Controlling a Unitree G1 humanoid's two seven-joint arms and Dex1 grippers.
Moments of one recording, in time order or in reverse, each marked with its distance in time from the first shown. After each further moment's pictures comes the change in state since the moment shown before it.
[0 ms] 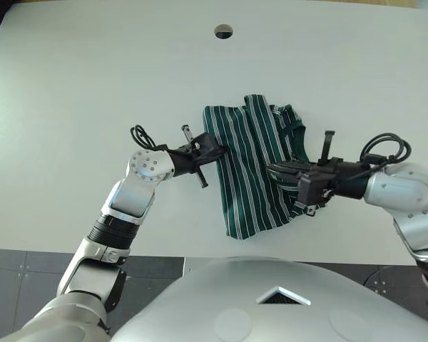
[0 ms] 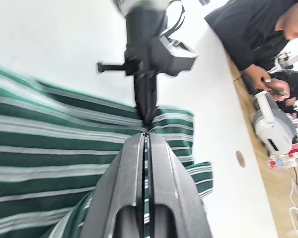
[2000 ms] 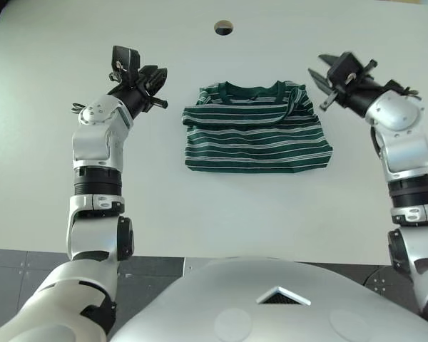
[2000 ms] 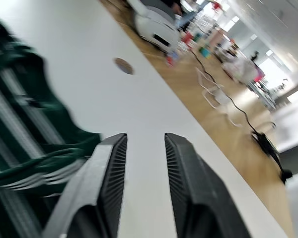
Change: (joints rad) left arm -0.302 -0.098 0.400 0.376 -0.294 0.026 0.235; right arm -0.370 0.214 -0.093 0.777 -0.020 -0.073 -0.302
